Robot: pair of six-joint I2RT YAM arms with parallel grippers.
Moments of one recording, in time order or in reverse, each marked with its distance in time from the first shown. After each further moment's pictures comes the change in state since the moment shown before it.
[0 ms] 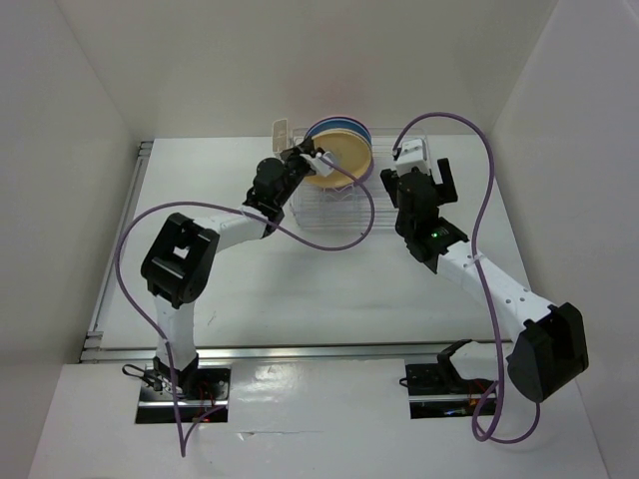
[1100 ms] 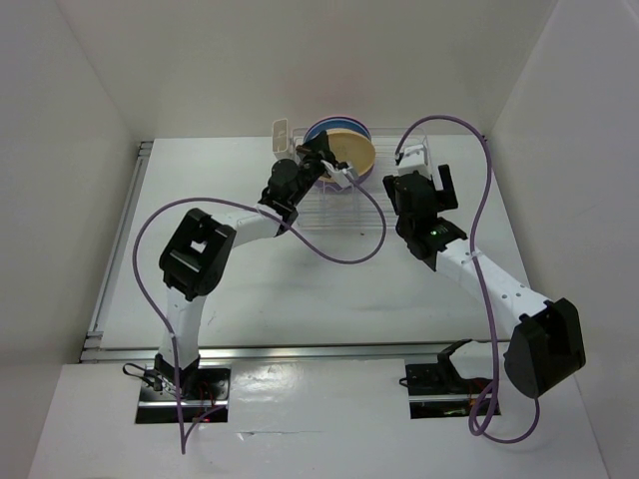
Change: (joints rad) left arm -0.058 0.130 0.130 0.061 0.013 0.337; right arm -0.027 0.024 -0.007 -0.096 -0.005 0.077
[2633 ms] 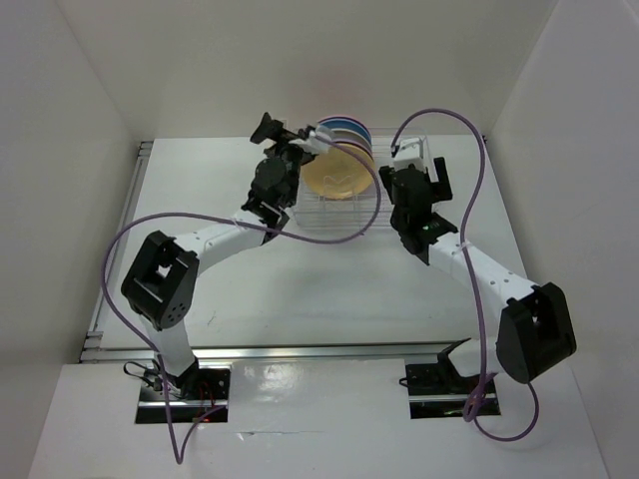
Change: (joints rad) left arm -0.073 -0.293 -0.147 -0.001 -0.555 -0.251; right arm -0.006 0.074 0.008 0.158 0.002 -0.039
